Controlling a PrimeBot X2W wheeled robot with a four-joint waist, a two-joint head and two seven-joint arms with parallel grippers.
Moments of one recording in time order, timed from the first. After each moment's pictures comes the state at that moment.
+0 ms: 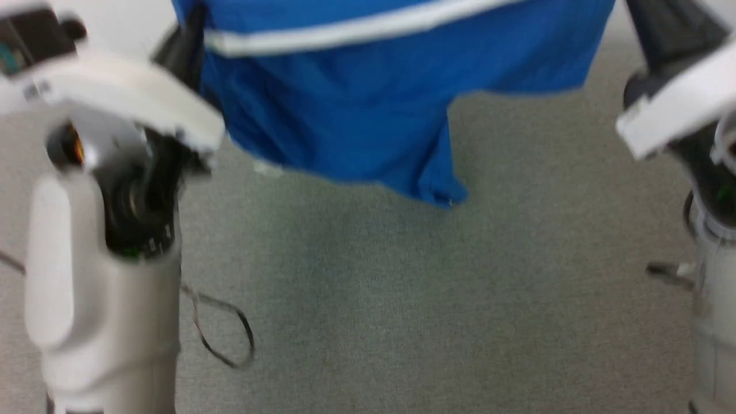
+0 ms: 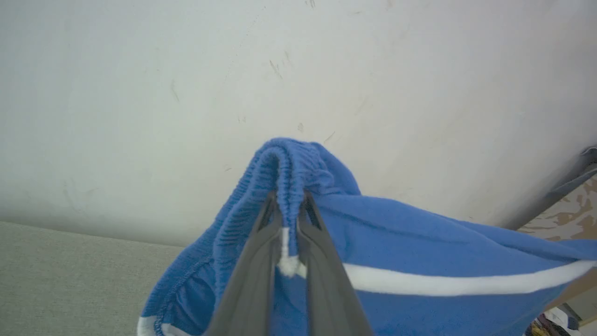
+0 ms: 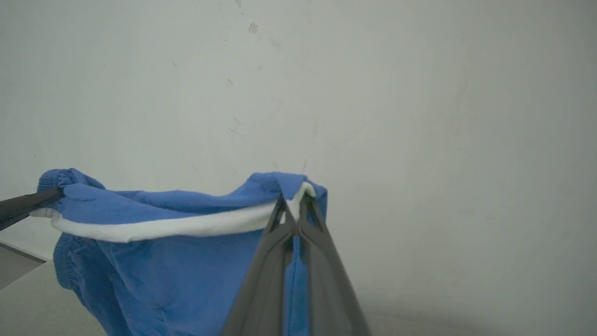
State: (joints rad) left arm -0.62 0.13 -0.03 -0.14 -0.64 0.23 0.49; right arm -0.66 -0.12 0.02 -0.23 0.35 0.13 0.51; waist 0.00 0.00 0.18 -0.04
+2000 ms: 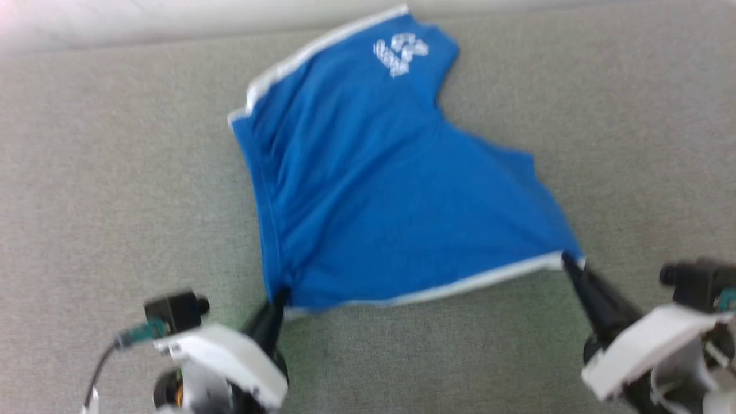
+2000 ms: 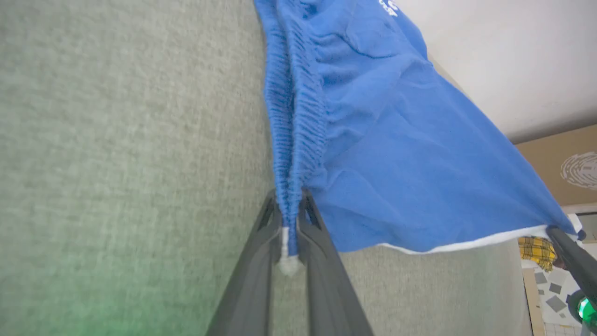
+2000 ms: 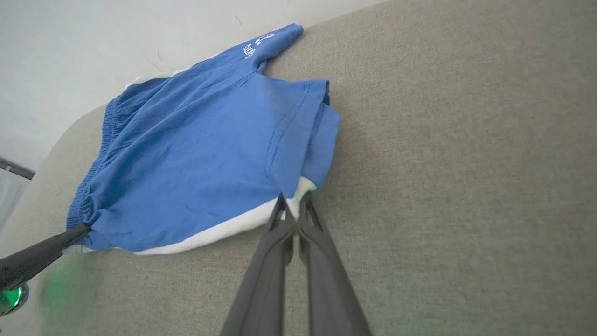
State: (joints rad) left arm 0.00 0.13 -0.16 -0.09 -0.72 0.07 0.28; right arm 0.02 -0.16 0.03 -0.19 0.53 0.13 0.30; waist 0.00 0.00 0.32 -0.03
